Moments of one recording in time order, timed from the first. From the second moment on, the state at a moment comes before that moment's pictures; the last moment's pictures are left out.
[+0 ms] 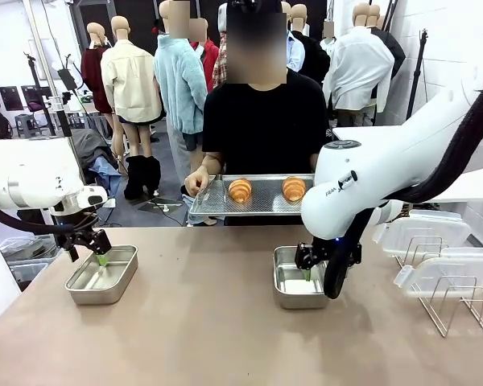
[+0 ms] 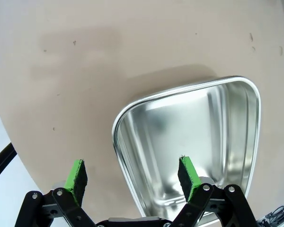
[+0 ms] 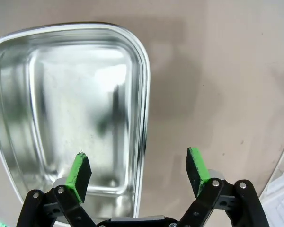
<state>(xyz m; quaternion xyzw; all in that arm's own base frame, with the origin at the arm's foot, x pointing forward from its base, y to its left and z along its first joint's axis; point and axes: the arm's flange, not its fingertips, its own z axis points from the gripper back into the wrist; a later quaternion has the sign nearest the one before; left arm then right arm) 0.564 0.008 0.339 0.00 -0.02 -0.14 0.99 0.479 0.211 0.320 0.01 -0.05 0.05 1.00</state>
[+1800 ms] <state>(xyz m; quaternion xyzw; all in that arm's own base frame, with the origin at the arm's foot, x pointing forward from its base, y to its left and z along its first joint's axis) 0.562 0.010 0.330 -0.01 0.02 -0.14 0.99 0.481 0.216 0.321 0.01 -0.05 0.05 1.00</state>
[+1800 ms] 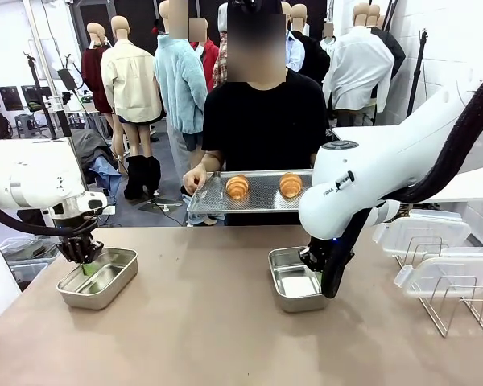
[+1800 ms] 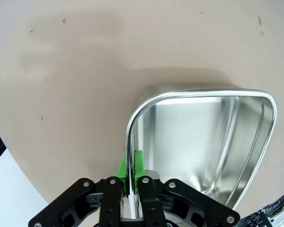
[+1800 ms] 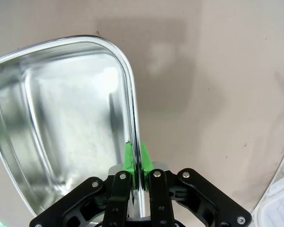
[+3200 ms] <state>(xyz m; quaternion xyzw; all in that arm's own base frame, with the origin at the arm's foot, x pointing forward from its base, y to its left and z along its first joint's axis) 0.519 -0.049 0.455 0.00 -0.04 -0.10 0.99 0.474 0.171 0.447 0.01 -0.14 -0.03 0.99</state>
